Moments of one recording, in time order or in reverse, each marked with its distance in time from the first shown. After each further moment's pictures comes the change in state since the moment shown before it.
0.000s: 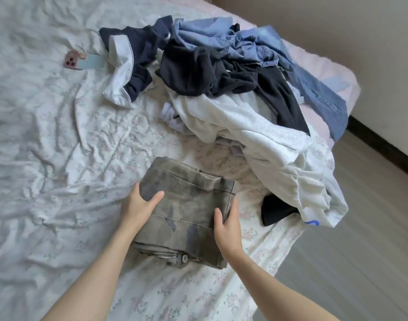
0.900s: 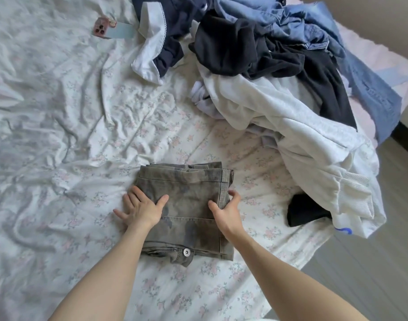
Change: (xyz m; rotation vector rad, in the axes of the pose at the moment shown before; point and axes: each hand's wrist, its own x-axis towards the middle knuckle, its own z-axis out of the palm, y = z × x) left_hand 0.006 -0.072 0.018 0.551 -0.073 -0.366; right_hand 0.031 0.007 0.050 -0.172 -0.187 0.177
